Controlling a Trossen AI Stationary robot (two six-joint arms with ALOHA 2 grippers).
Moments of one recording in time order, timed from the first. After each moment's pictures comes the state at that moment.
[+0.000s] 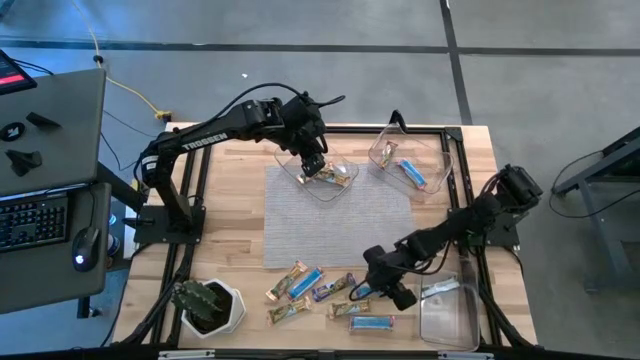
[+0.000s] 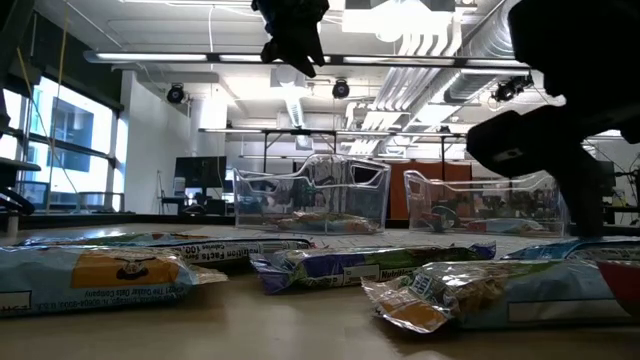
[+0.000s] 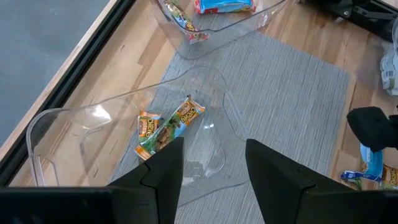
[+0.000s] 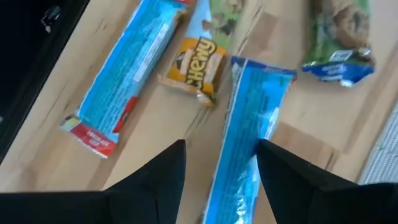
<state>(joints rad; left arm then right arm) 0.32 1.73 1.87 -1.04 0.03 -0.16 0.47 1.65 0.84 -0.24 -0.21 0.09</state>
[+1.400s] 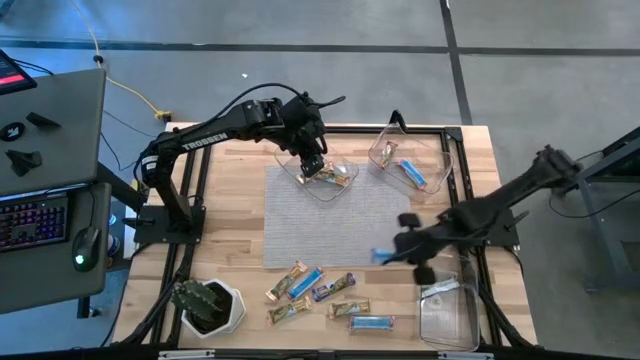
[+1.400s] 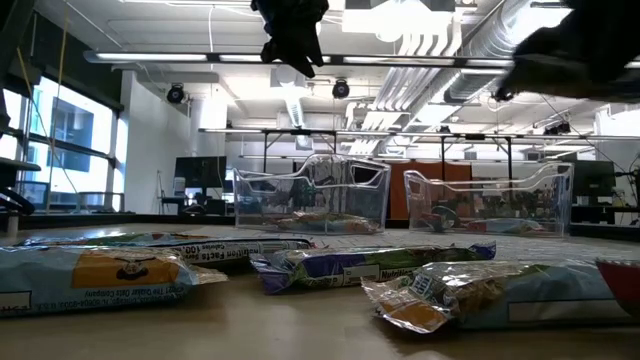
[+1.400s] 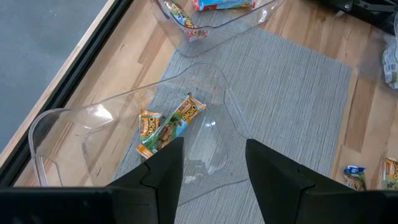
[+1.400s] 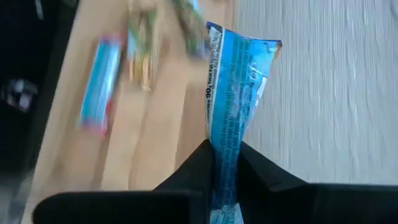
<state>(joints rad) 0.32 1.73 1.87 -1.05 0.03 -0.14 0.50 1.13 0.84 -0.71 0.07 0.39</state>
